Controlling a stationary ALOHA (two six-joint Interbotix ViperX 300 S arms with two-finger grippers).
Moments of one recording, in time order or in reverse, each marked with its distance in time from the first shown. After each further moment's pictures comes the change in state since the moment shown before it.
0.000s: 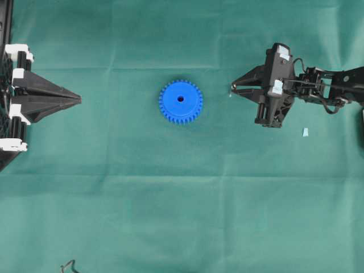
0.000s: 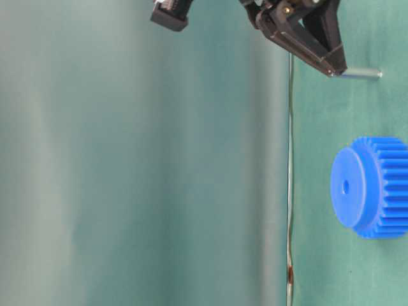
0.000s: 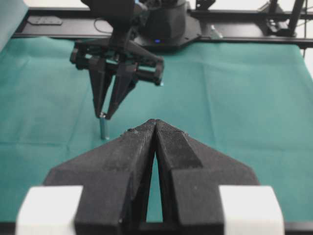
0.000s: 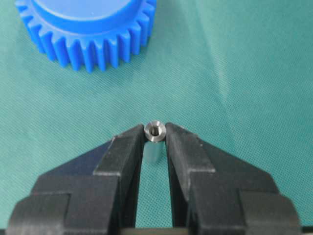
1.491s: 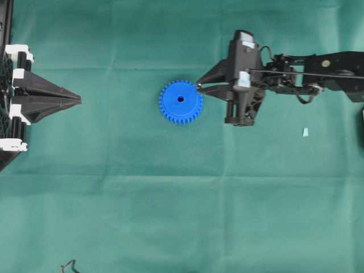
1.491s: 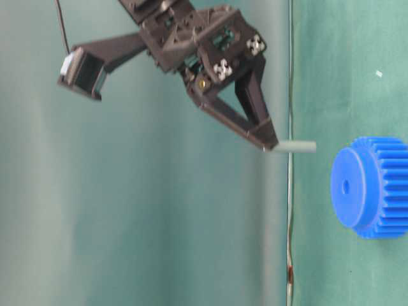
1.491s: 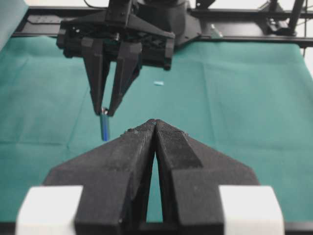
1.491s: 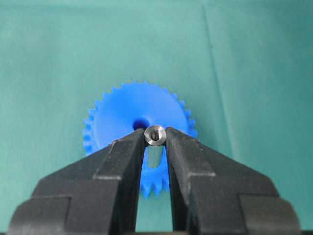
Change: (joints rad) left arm 0.000 -0.002 0.000 0.000 0.002 0.000; right arm 0.057 -0.009 -0.342 -0.011 0.399 -0.014
